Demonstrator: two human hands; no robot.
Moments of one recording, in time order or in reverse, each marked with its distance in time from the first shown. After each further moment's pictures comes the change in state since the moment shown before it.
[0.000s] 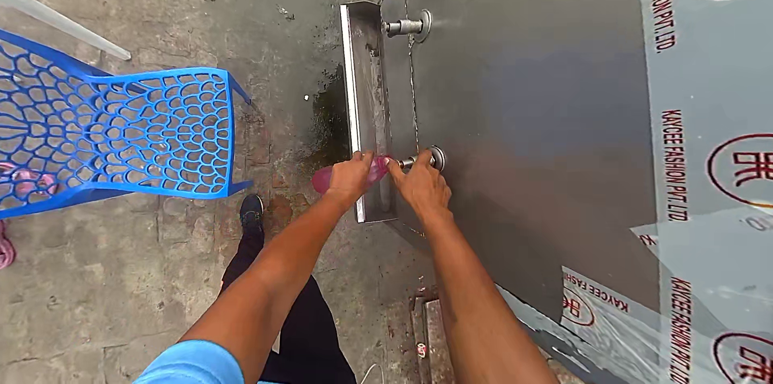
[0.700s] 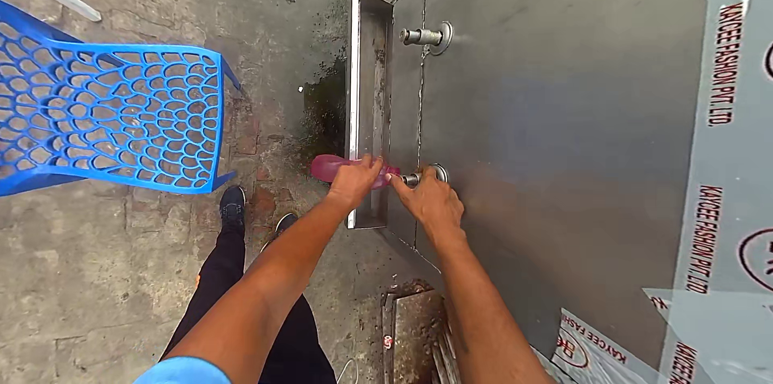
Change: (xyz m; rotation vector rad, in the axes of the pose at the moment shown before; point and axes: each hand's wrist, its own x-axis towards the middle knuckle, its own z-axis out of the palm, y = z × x) left_hand 0.023 -0.005 -0.001 0.033 0.007 0.183; right_hand 0.013 -0.005 -0.013 -0.210 -0.033 0.006
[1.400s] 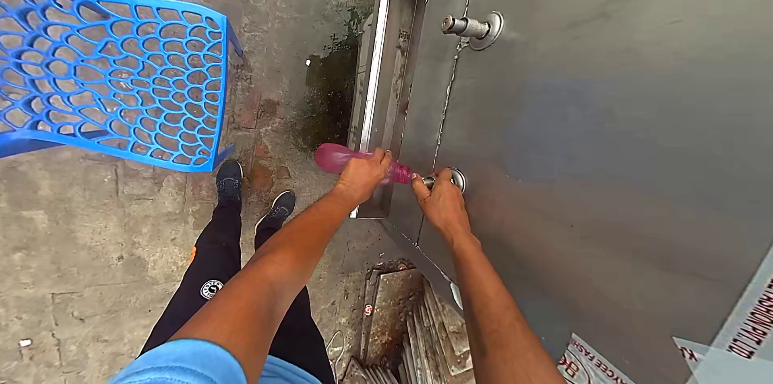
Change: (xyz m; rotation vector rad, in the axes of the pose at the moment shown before) left_hand 0.003 -0.017 0.007 -0.054 -0.004 0.032; right_hand 0.019 0.006 0.015 0.120 -0.070 -0.103
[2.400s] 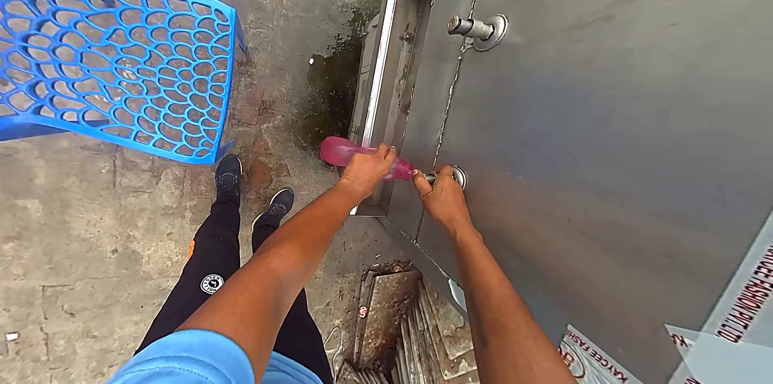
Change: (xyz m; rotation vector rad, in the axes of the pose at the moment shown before) left_hand -0.005 0.004 -0.002 -0.010 0.037 -0.002; right_hand 0.000 0.001 -0.002 0.019 -0.015 -0.029
